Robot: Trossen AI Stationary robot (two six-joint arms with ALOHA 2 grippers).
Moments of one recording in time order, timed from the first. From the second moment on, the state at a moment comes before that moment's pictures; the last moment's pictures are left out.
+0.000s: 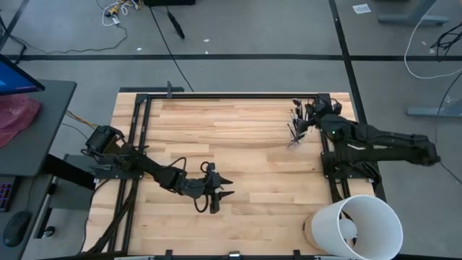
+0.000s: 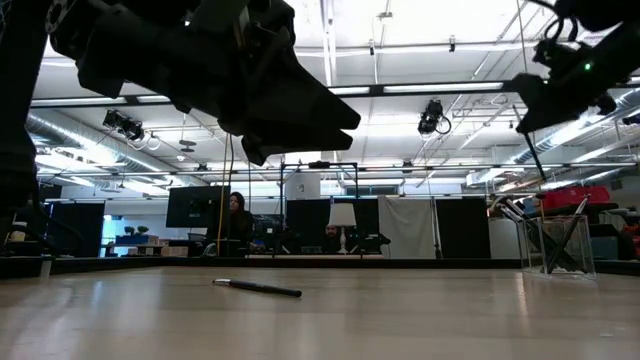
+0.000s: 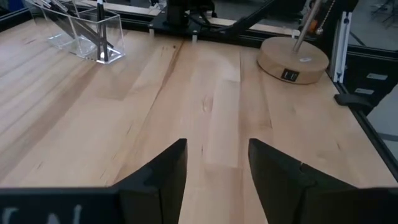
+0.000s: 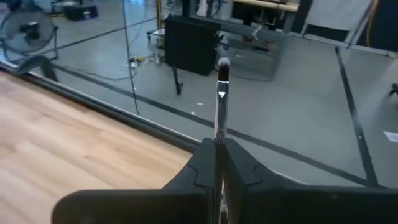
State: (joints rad) left arm -0.43 1.71 0.79 0.55 -0.49 -0.32; right arm -0.16 0.59 0.57 -0.47 0.90 0.31
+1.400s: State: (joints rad) left arm -0.43 1.71 0.79 0.56 -0.52 -0.34; right arm -0.67 0.69 0.12 0.15 0.57 0.33
